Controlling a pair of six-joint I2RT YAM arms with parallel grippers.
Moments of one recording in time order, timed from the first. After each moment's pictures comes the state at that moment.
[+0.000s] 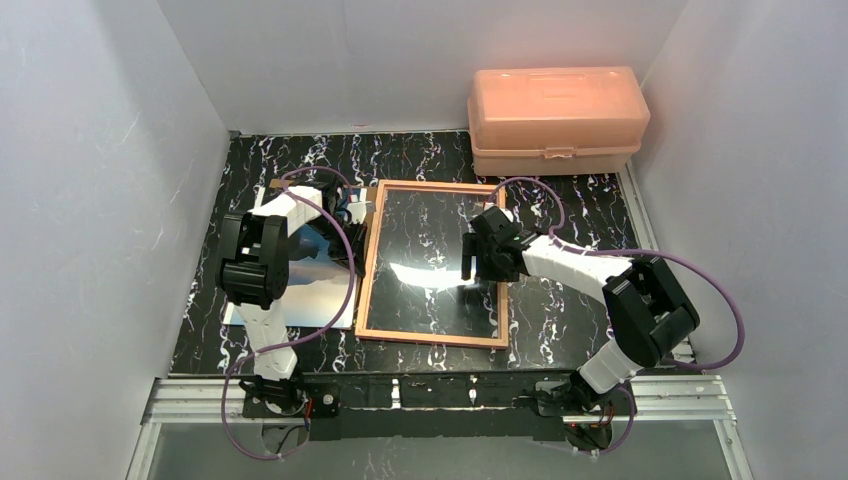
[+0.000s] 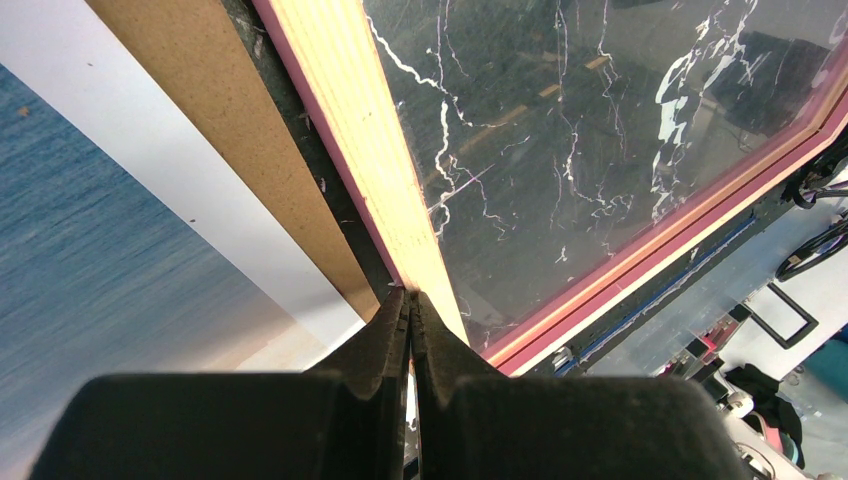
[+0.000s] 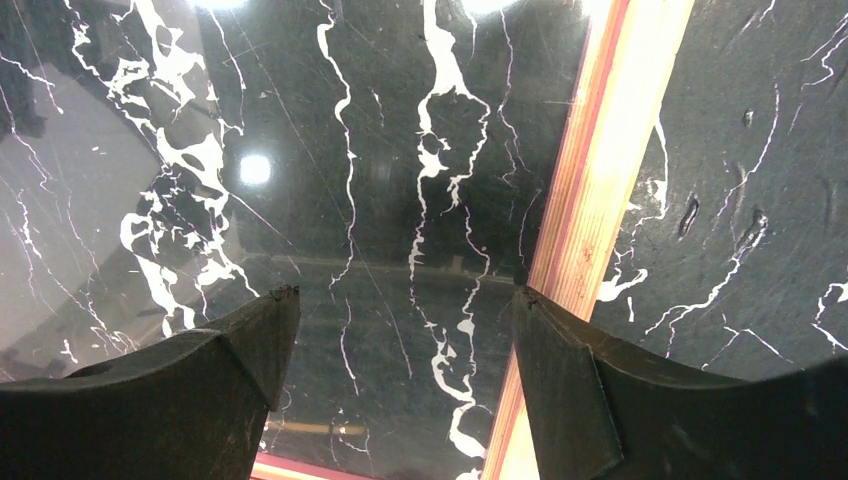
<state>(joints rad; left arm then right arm) -0.19 1.94 1.30 -0.95 0.54 0.16 0.68 1.56 0.93 -0.46 0.12 0.63</state>
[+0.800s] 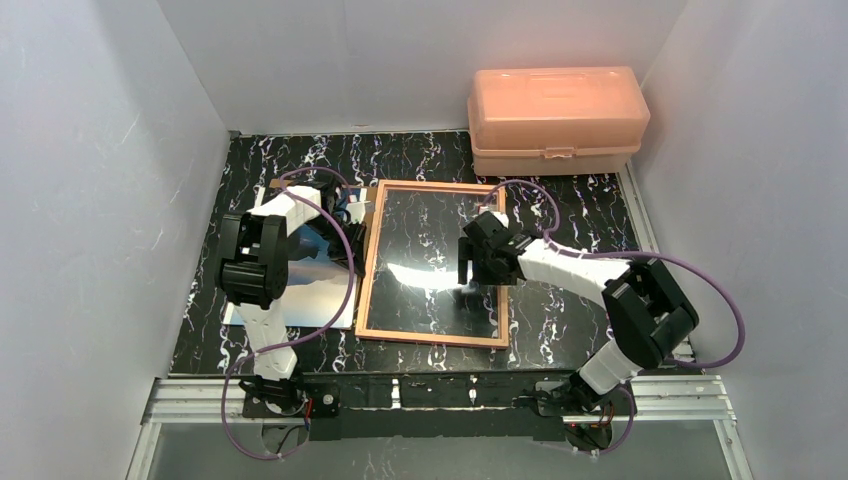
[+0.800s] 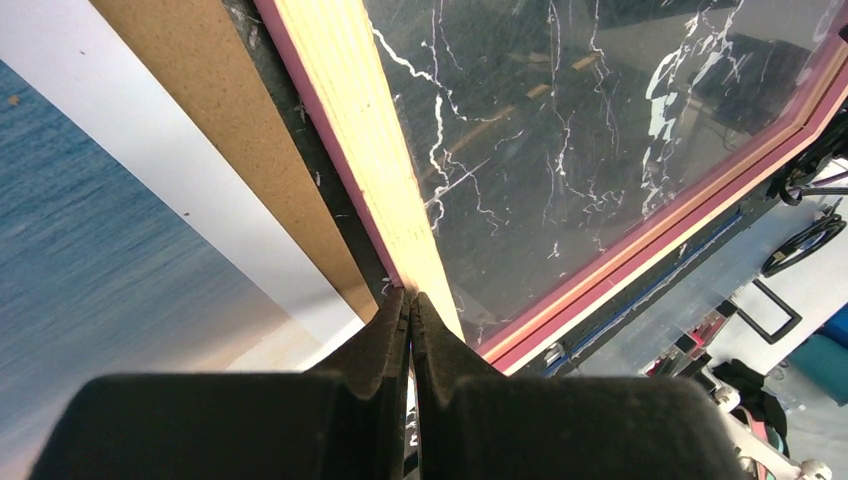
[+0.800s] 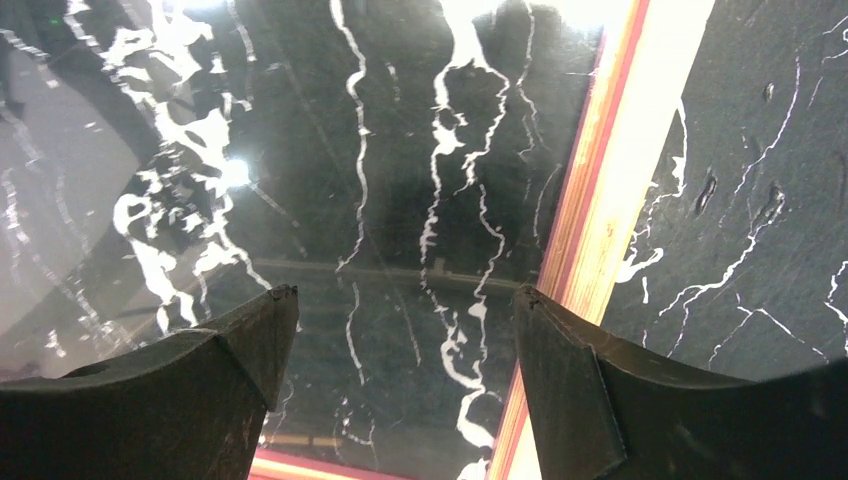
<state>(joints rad) -0.18 1.94 1.30 -0.96 0.56 0.16 0.73 1.57 0.93 -0.48 0.17 0.66</state>
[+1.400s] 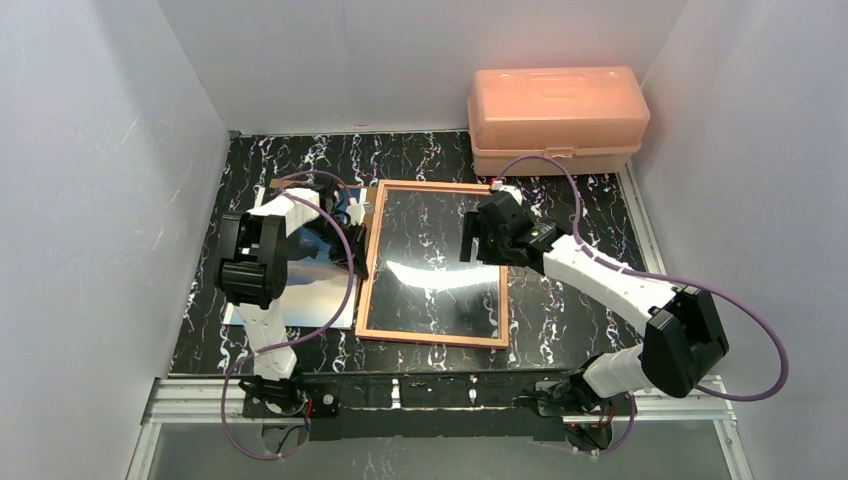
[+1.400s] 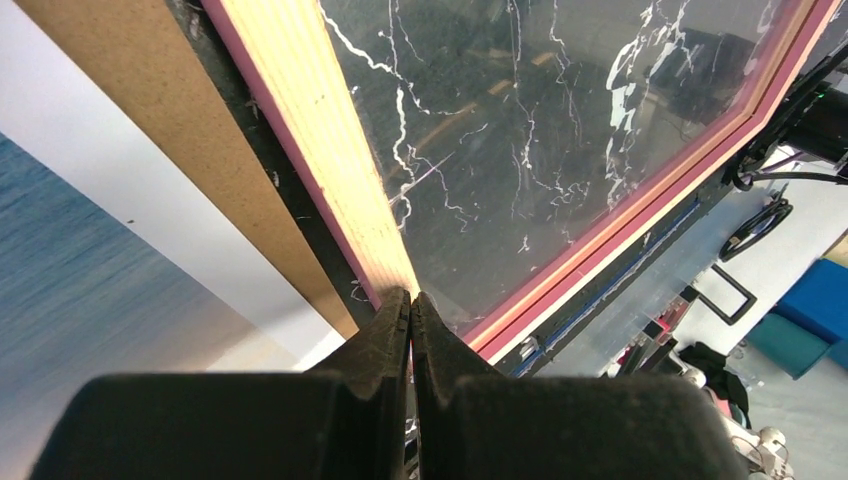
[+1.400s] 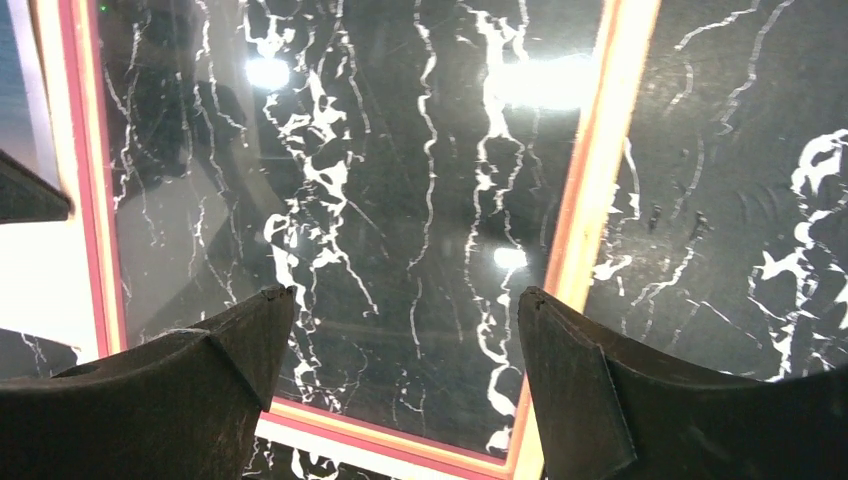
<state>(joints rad) -0.17 1.94 1.28 -0.96 0.63 0.16 0.72 1.40 1.04 -0.56 0.18 0.65</state>
